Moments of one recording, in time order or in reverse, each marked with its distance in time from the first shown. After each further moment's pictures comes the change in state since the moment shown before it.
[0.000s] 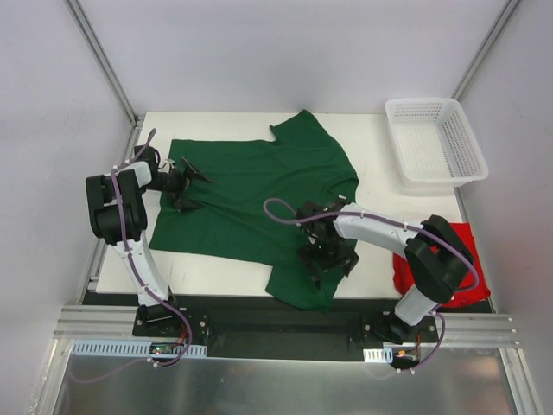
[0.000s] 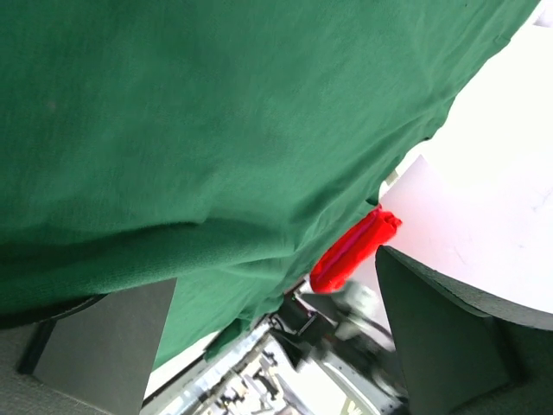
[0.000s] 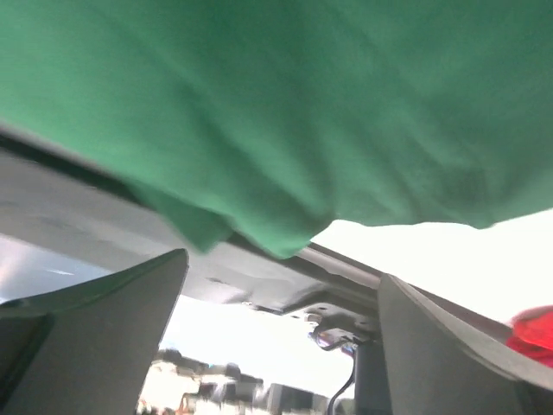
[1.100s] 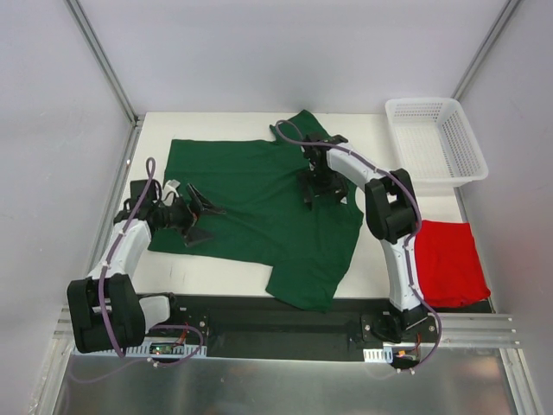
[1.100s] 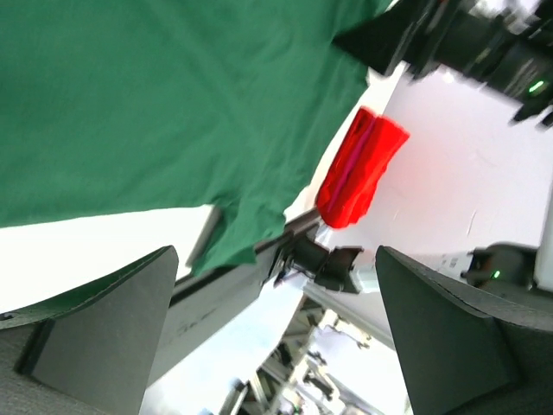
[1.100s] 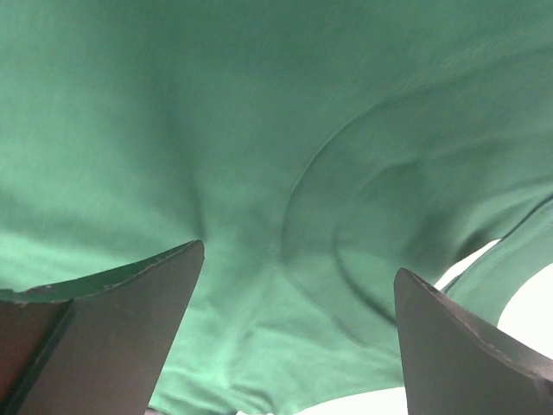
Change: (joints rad) left arm -0.093 -0.856 -0.583 0.027 0.048 -0.094; right arm -0.367 0.584 0.829 0.005 0.197 -0.155
